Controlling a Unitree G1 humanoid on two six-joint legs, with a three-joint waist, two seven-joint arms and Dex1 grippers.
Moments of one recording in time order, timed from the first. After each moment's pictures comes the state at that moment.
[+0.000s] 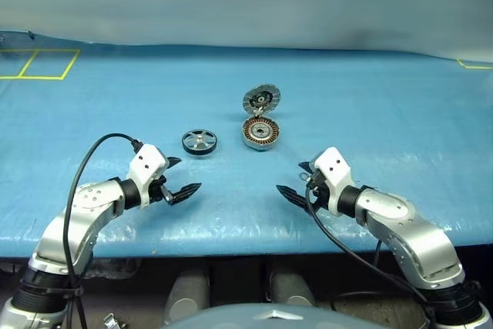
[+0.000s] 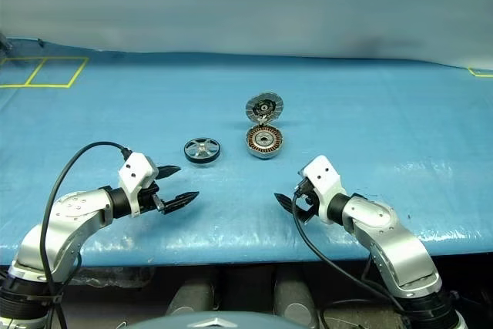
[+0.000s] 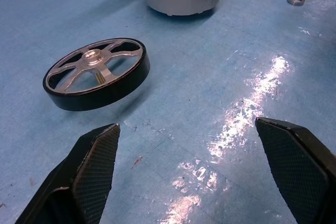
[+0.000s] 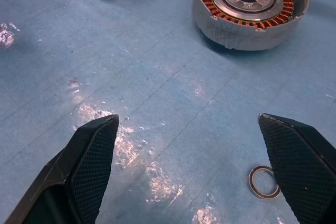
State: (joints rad) left arm -0.02 0.69 -0.01 -0.33 -0.36 0.53 -0.74; right arm -0.06 -0.62 0.12 -0.52 0.35 0.76 0.55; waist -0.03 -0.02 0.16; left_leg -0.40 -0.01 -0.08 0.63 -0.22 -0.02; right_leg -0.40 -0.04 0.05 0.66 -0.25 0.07
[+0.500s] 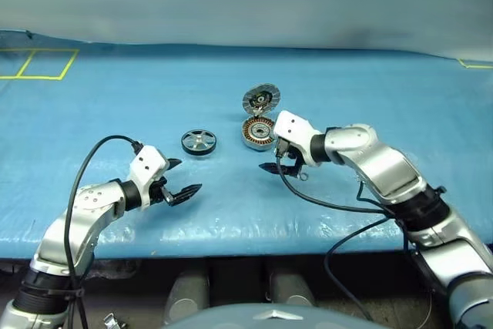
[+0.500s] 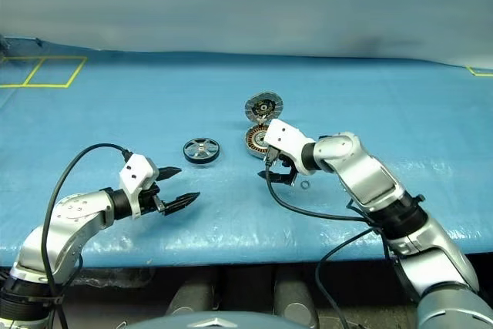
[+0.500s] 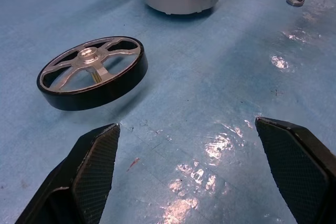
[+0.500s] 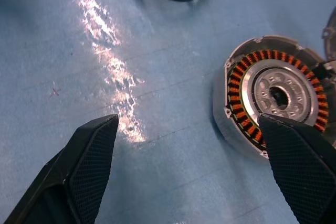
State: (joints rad) left arm 0.02 0.67 0.00 -0.34 -0.36 0.53 -0.74; right arm -0.71 -0.66 0.52 -0.06 0.14 0.72 0.92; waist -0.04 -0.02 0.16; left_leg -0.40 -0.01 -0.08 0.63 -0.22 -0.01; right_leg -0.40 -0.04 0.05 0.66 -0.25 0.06
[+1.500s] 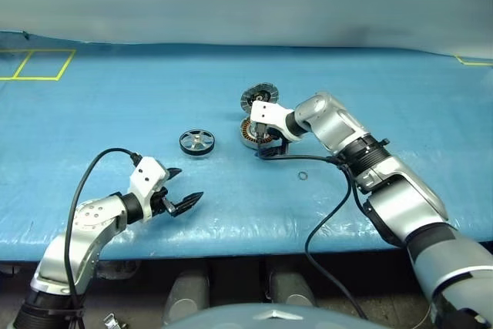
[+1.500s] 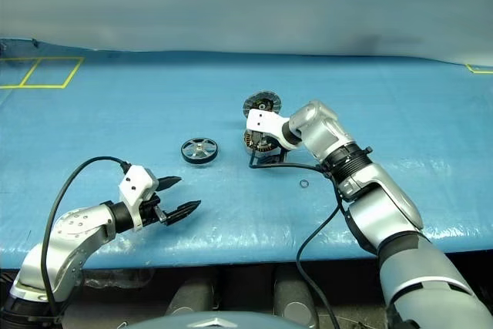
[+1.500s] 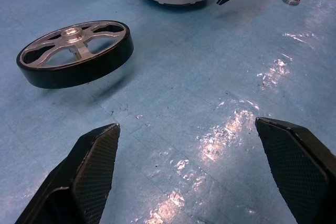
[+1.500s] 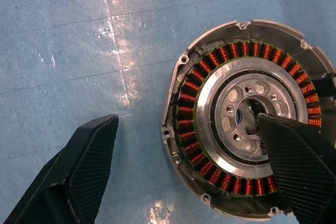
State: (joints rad) left arm 0.10 0.63 0.01 -0.40 -0.36 0.53 -0.70; right arm -1.01 -0.41 0.58 0.59 -0.15 0.45 1.11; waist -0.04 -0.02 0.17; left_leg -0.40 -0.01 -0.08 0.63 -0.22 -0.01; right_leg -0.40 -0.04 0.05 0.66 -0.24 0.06
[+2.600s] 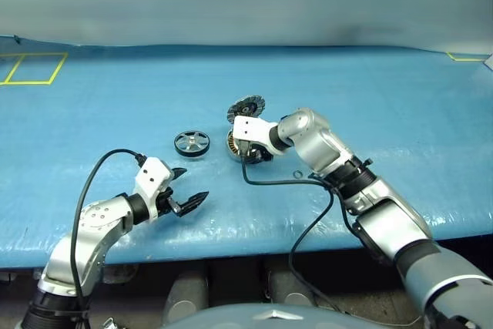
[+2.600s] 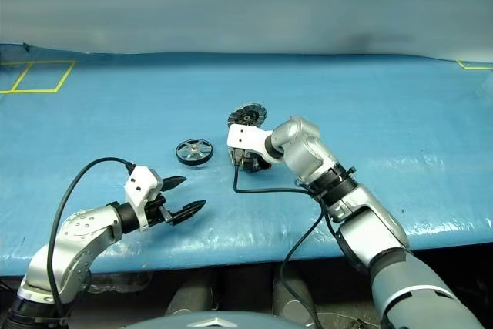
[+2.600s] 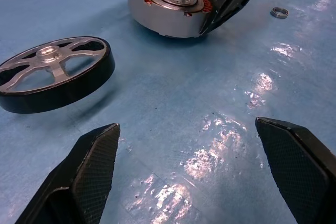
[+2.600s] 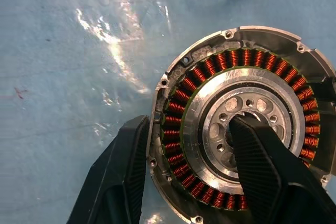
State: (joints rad) left arm 0.09 0.59 -0.01 -0.41 -0.36 0.53 -0.68; right arm -0.81 -0.34 0.55 0.19 -0.27 0.64 1.11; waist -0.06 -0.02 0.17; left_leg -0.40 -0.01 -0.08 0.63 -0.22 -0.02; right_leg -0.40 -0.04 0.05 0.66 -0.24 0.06
